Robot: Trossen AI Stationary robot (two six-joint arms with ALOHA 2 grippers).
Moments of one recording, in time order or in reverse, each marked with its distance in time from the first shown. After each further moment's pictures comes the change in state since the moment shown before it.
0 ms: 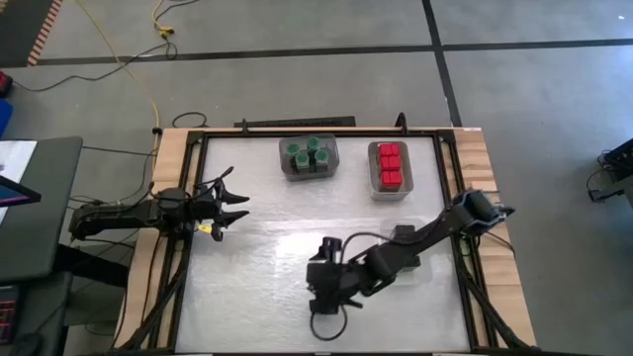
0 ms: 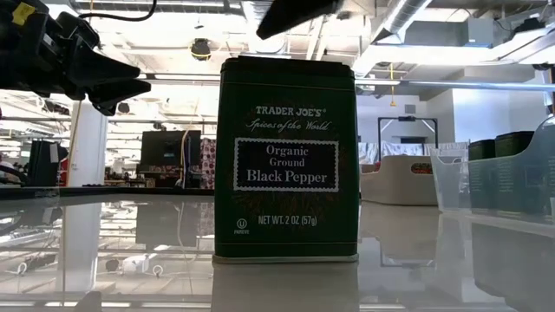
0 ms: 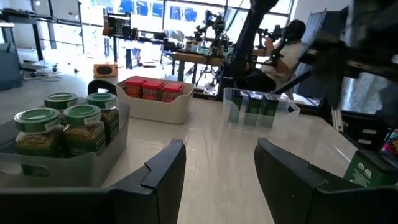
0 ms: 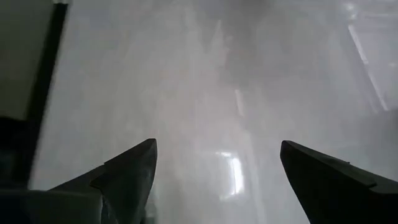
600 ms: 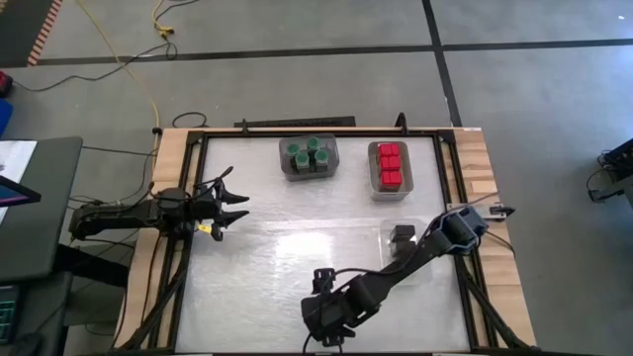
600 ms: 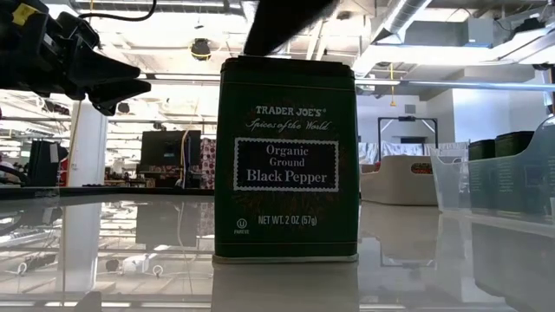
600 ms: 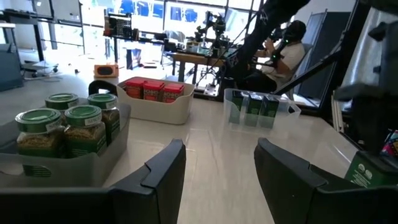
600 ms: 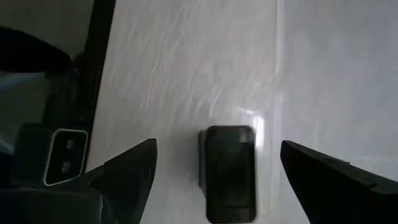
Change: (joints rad) left arm 0.000 0.000 0.000 0.000 -0.003 0.000; right arm 0.072 0.259 0.309 -0.243 -0.203 0.014
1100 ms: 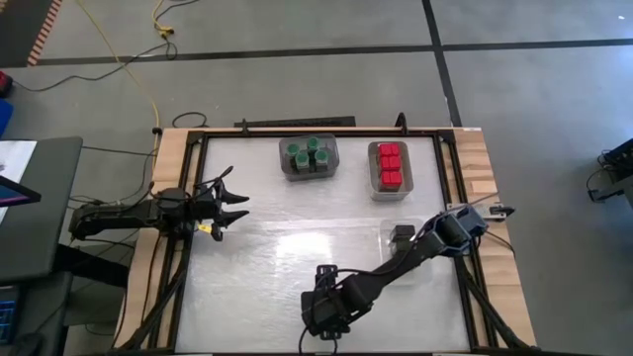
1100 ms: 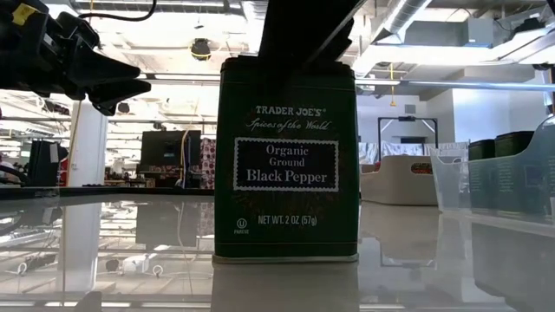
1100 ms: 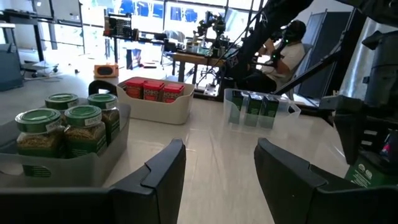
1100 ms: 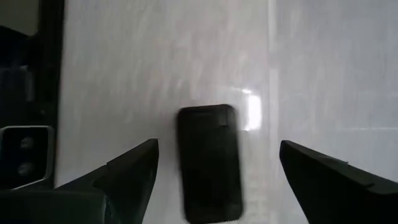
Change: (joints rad) left arm 0.000 -0.001 0.000 0.000 0.000 0.000; right arm -0.016 0.045 -0.001 -0.060 -0.012 0.076
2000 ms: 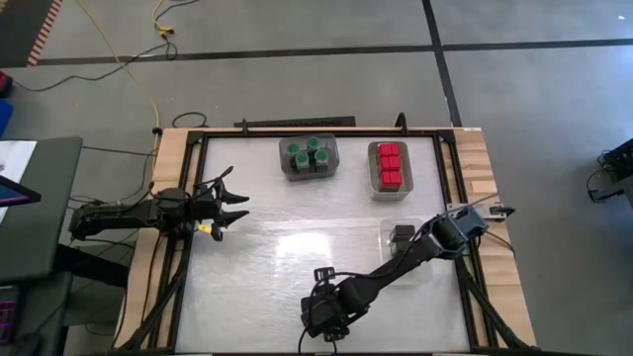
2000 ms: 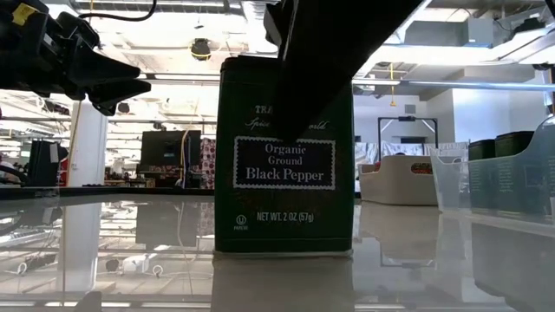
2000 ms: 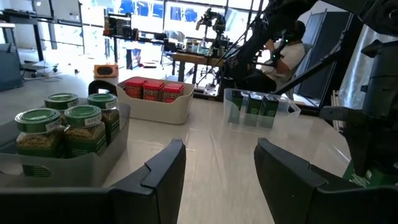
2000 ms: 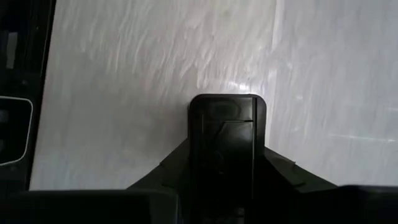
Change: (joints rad) left arm 0.000 0.000 0.000 0.000 0.001 0.000; right arm 0.000 0.032 -0.002 0.001 -0.025 -0.111
